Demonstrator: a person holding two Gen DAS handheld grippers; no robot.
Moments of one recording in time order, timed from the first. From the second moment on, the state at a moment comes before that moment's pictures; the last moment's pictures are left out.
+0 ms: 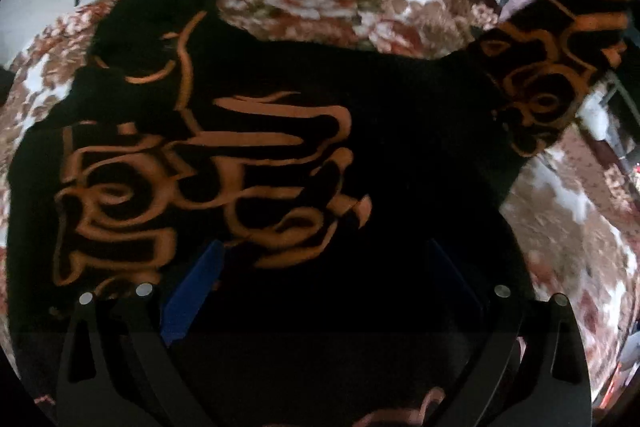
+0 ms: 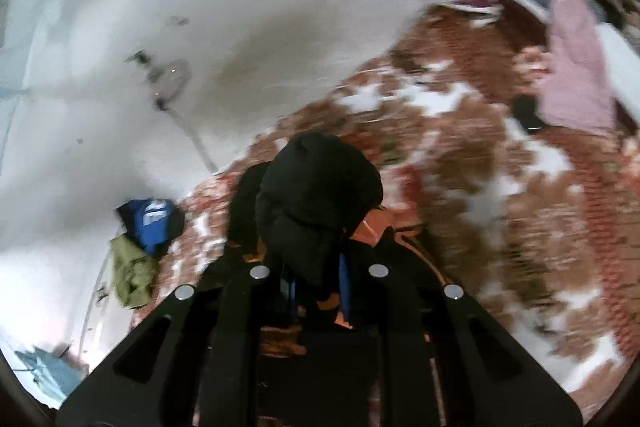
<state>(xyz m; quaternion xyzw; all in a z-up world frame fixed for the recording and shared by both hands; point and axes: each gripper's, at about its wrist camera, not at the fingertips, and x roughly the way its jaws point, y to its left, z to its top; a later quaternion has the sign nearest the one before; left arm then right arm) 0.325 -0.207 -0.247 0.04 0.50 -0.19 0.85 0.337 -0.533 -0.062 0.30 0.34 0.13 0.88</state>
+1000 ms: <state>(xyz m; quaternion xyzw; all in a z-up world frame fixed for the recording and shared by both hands) 0.271 0.180 -0.268 -0.06 0.53 -0.08 0.84 0.443 0.017 -0.268 0.06 0.51 0.11 0.85</state>
